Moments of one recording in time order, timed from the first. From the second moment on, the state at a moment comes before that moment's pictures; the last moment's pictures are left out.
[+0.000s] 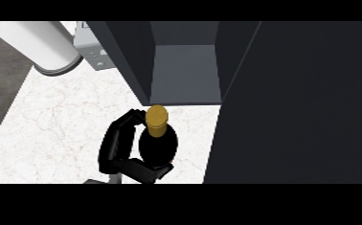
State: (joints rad) left arm 0.00 0.00 -0.28 -1.49 0.13 0.08 -0.36; right arm 0.08 -0.47 0.60 -2.52 0.06 -0.52 0.39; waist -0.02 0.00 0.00
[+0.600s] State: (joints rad) left arm -0.25 0.00 -0.26 -1.28 0.10 0.21 -0.34; right arm 0.14 -0.49 0.60 -2.52 0.05 -0.50 0.31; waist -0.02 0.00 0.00
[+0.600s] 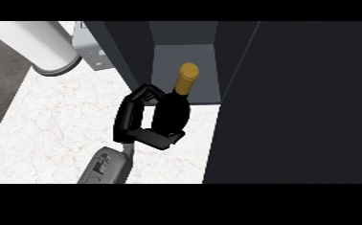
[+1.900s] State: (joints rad) left arm -0.77 0.00 -0.26 -0.68 0.36 0.32 -0.43; right arm 0.23 -0.50 0.58 -2.51 0.01 -0.44 0.19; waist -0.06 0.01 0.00
